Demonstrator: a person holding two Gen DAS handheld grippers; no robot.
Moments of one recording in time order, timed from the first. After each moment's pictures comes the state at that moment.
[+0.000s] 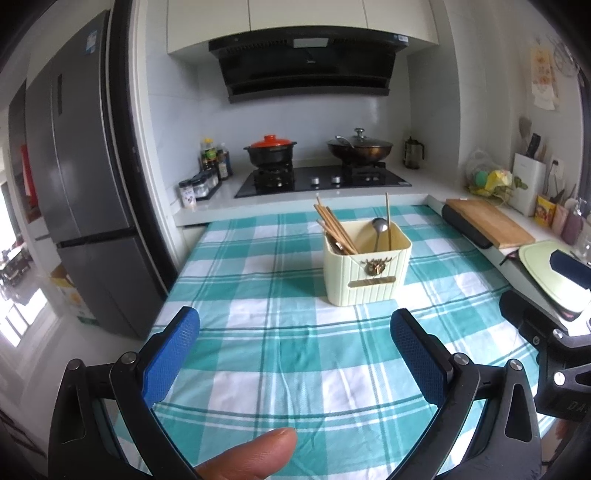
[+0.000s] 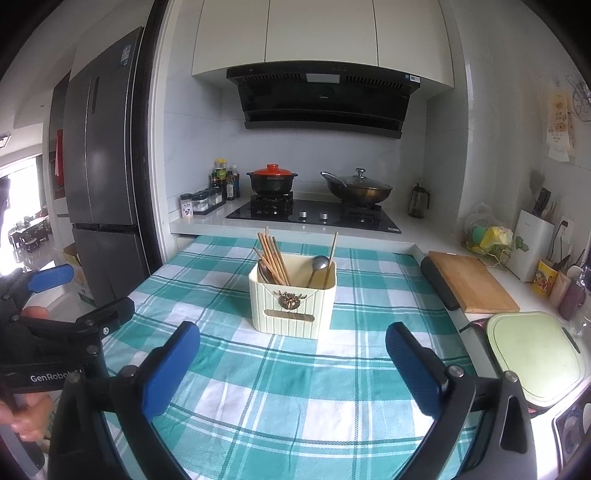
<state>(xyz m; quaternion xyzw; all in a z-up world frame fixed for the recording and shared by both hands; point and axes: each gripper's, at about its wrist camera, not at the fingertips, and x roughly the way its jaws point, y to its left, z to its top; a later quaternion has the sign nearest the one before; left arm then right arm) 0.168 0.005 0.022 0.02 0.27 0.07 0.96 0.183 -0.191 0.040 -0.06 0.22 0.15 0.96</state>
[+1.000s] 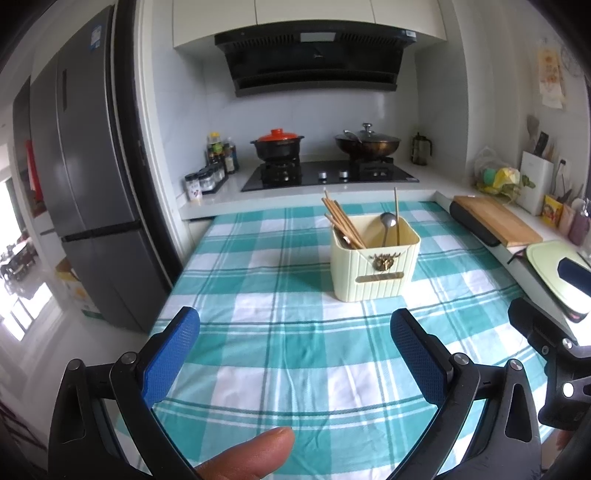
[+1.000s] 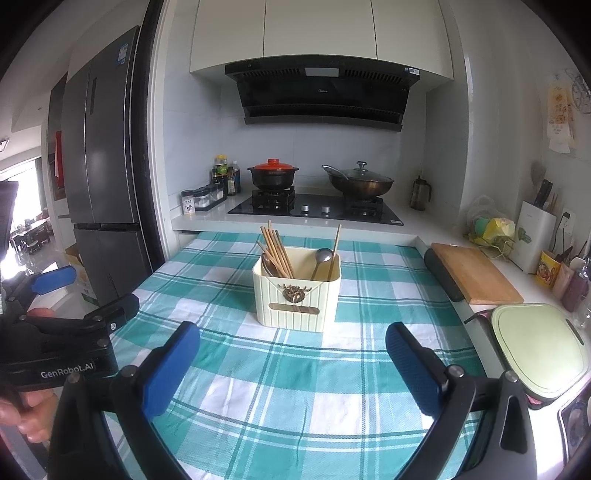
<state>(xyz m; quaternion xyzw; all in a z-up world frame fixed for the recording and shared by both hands) 0.174 0.007 0.015 0.02 0.28 0.09 0.96 0.183 -0.192 0.037 -0.05 0.24 0.15 0.96</state>
